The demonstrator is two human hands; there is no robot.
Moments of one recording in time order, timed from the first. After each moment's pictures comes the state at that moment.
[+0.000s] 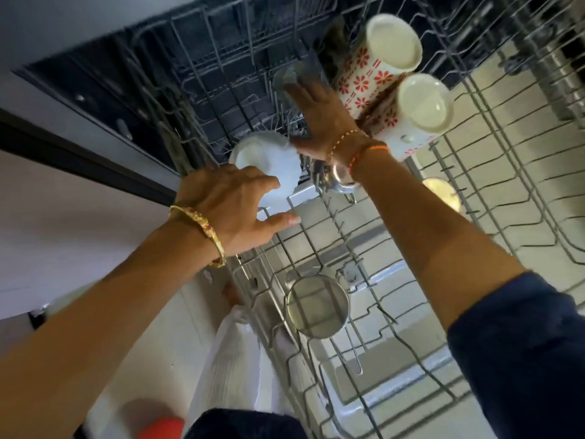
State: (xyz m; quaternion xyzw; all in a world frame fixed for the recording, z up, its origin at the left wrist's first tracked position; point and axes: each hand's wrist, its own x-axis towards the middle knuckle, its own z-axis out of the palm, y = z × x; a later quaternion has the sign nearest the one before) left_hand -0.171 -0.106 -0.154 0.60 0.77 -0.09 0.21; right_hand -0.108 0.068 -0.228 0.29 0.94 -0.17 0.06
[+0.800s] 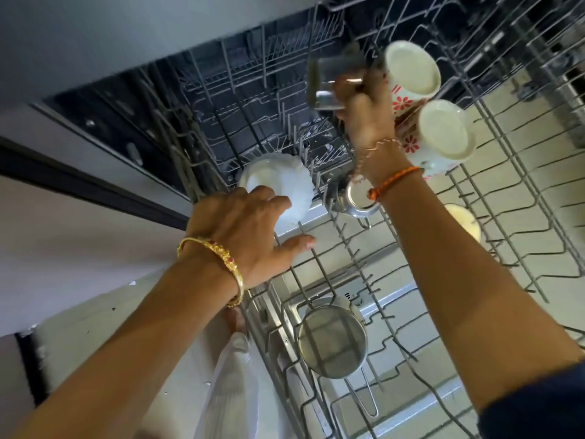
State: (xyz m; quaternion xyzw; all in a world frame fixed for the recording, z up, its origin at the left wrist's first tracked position) left_hand -0.169 -0.104 -0.155 0.59 0.78 -0.08 0.19; right_hand -0.122 0.069 -0.199 0.49 0.60 -0.55 -0.30
